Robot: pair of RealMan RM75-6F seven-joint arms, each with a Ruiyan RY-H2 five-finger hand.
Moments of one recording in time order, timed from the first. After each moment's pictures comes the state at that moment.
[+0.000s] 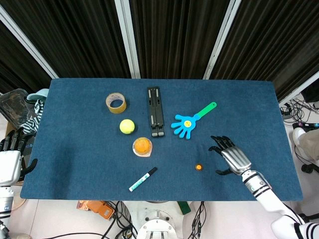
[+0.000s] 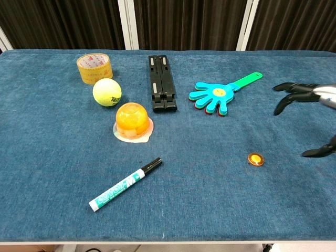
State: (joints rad) left arm -0.08 -1.16 -0.09 -1.60 1.42 1.53 0.17; right arm 0.43 -1.33 0.03 -1.50 -1.57 1.00 0.07
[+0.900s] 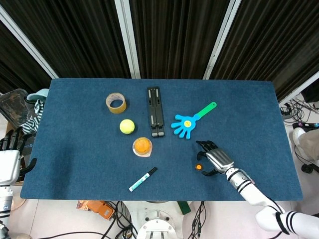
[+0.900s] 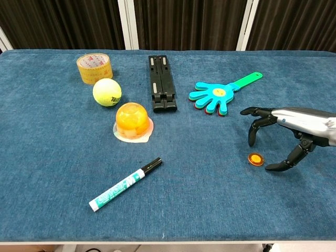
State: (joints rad) left arm -0.08 -1.16 -0.09 -1.60 1.41 1.53 0.17; right arm 0.54 -1.47 0.01 -1.40 -1.51 0.88 0.14
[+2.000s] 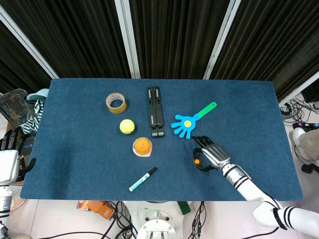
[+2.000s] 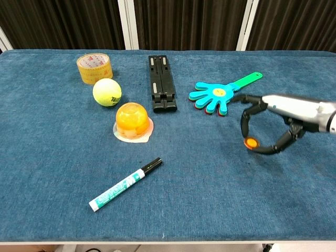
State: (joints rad) left arm -0.07 -1.15 -0.10 -1.60 1.40 1.52 0.16; right arm 0.59 -1.45 0.03 -1.44 -1.51 0.92 0.17
